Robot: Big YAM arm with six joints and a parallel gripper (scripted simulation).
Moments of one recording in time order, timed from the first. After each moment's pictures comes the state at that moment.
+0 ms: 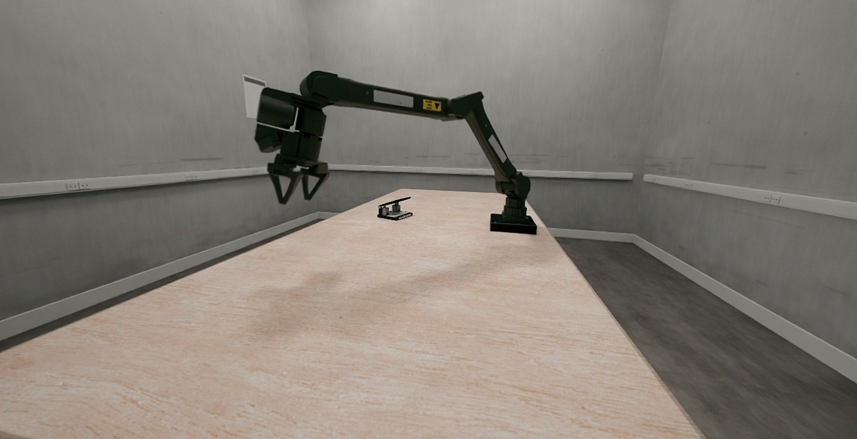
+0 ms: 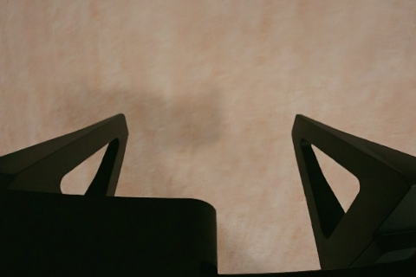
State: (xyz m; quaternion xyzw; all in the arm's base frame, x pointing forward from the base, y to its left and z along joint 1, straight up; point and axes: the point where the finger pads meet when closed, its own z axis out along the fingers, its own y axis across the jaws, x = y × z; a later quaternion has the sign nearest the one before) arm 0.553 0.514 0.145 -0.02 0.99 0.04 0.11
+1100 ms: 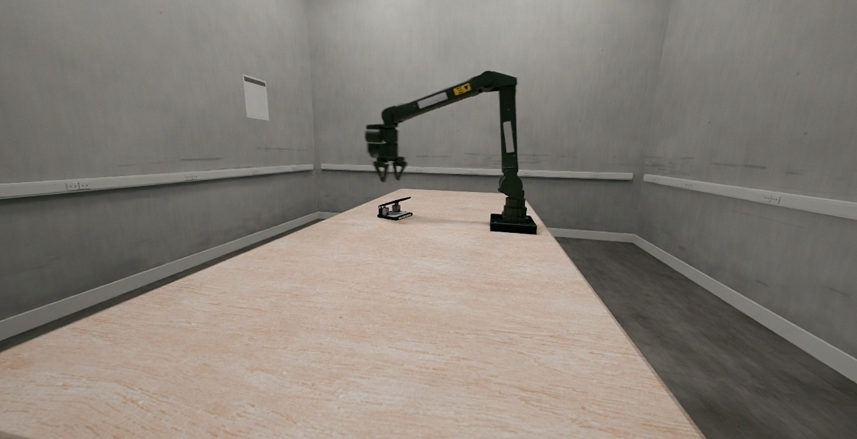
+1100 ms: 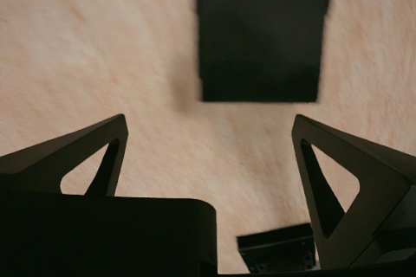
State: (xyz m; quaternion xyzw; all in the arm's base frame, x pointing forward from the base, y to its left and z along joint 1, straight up) arm 0.489 -0.014 0.136 0.19 0.98 0.00 0.01
